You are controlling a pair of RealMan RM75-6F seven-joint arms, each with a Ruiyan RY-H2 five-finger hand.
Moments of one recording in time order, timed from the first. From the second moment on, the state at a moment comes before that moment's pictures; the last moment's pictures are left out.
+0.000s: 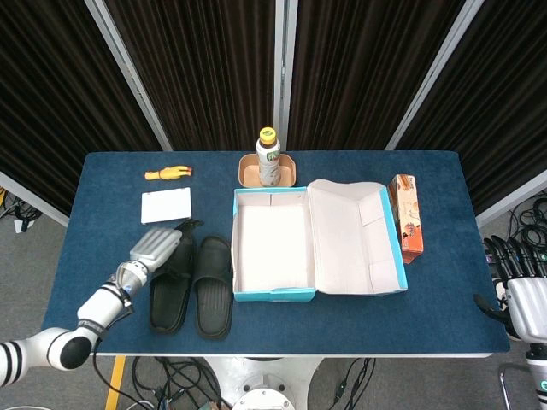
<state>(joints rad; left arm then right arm) -0.71 -1.22 -0.20 -1.76 0.96 0.73 0.21 0.08 -1.01 0.07 -1.62 -1.56 1.53 0.03</state>
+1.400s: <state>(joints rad) -0.90 -1.51 -0.10 -1.50 0.56 0.73 0.22 0.09 -1.02 0.08 -1.57 -1.52 1.48 0.09</state>
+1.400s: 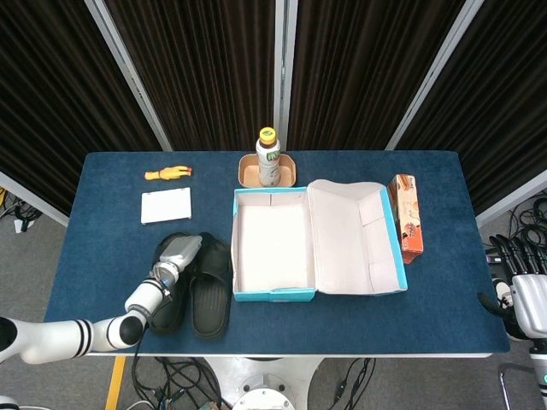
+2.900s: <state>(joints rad) -0.90 -1.67 -0.43 -1.26 1.13 0.85 -0.66 0.08 -0.93 0.09 -1.68 -1.51 1.51 0.01</state>
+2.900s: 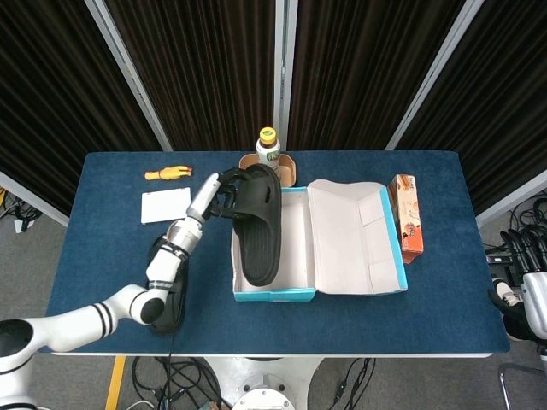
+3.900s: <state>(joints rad) -1.07 -2.12 -0.43 -0.60 1.18 0.80 -0.80 0.07 -0.91 0.09 -1.74 -1.47 1.49 -0.05</state>
